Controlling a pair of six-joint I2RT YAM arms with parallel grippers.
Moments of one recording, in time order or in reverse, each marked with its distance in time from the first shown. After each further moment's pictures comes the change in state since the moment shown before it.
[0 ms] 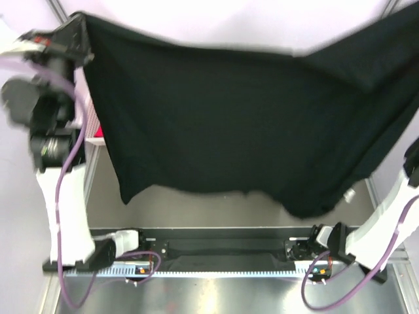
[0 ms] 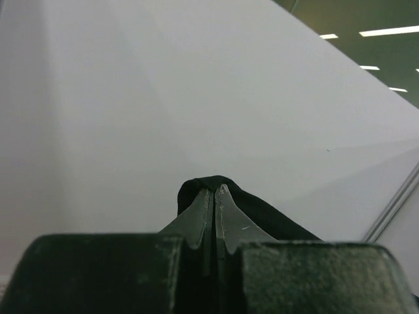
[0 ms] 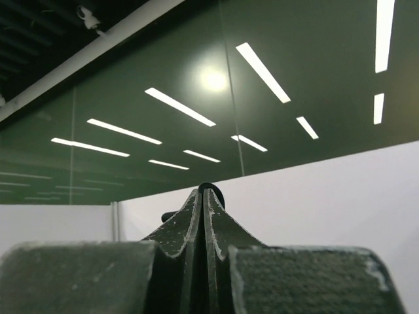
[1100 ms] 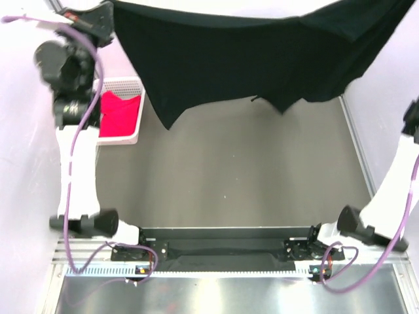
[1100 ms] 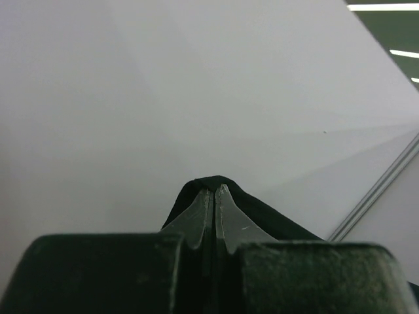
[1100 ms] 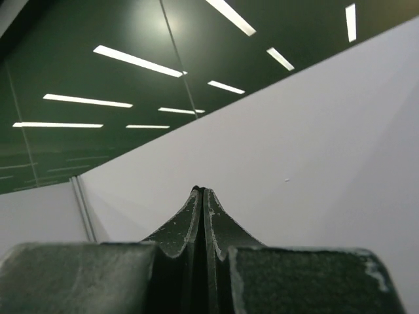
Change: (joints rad) left arm -0.007 0.309 0.081 0.150 0.105 -0.121; right arm 0.138 0.211 -0.026 -0.071 -0.008 -0.119
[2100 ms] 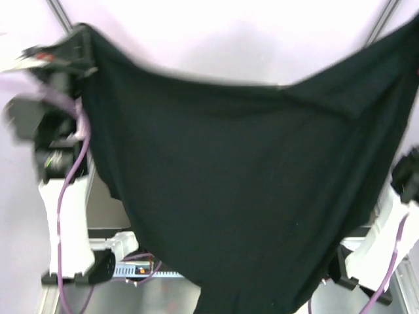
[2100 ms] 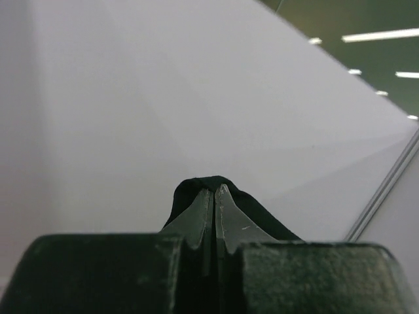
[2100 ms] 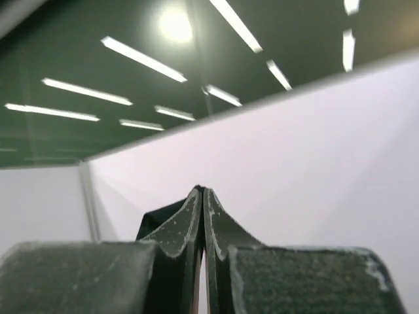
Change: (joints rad) left arm 0.000 -0.400 -0.218 -0.044 -0.097 0.100; right arm 0.002 -0.350 -0.190 -0.018 0.008 -0.097
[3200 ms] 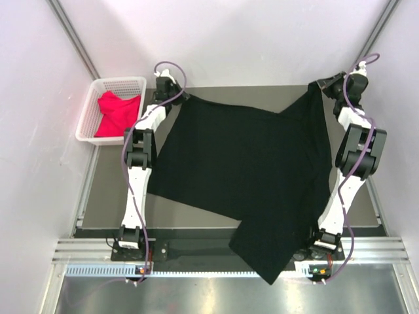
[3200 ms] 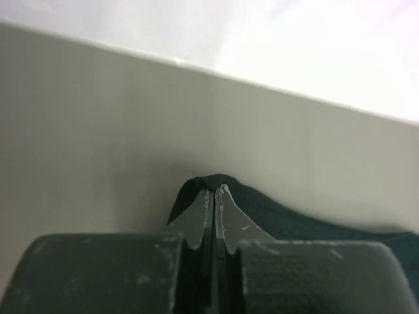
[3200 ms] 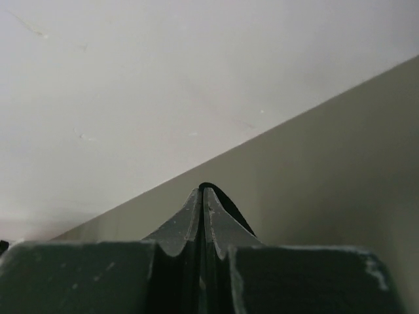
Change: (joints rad) left arm -0.116 1.604 0.528 0.010 0.234 0.015; right arm 0.131 1.136 -0.328 0.179 -0.034 -0.162
